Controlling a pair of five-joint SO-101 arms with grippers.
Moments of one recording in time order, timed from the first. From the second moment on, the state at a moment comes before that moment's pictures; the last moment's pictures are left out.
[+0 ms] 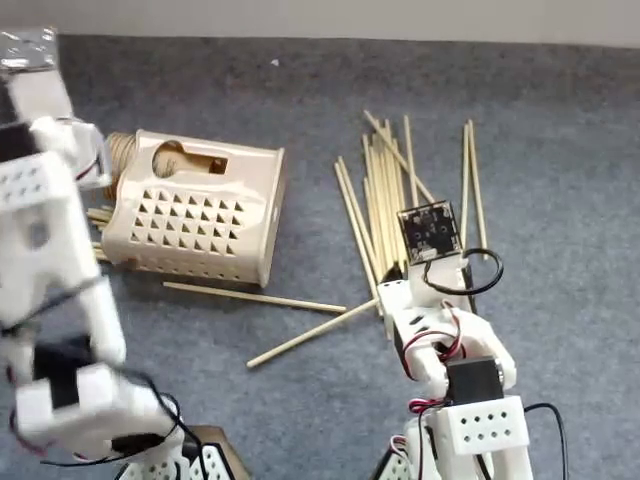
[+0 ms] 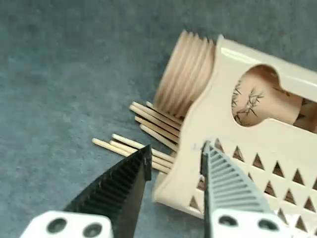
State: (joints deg) left arm -24.2 4.0 -13.0 82.1 1.0; right arm -14.2 -72.5 68.1 51.4 9.0
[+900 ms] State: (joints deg) left arm -30.0 26.8 -55.5 99.8 2.9; right arm -24.0 -29.5 31.9 46.4 9.0
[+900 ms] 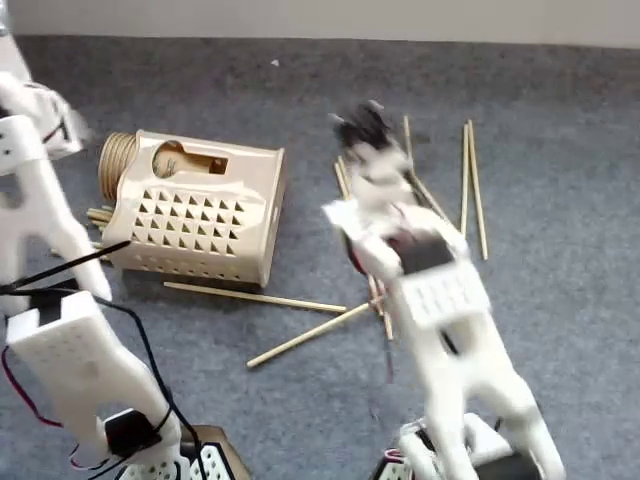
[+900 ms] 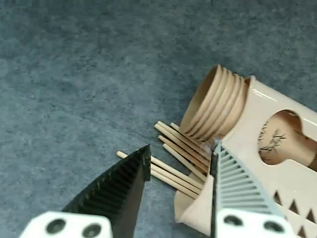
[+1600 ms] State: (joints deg) left arm -48.0 27.8 -55.5 94.2 -3.0; right arm -30.1 6.1 12.4 43.3 9.0
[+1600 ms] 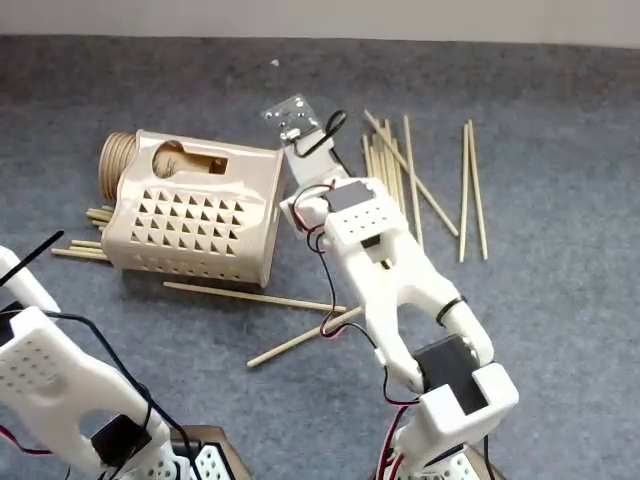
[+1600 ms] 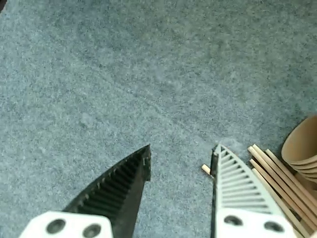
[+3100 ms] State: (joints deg) left arm -48.1 27.8 -55.5 94.2 -3.0; right arm -17.5 6.6 26.9 28.4 13.8
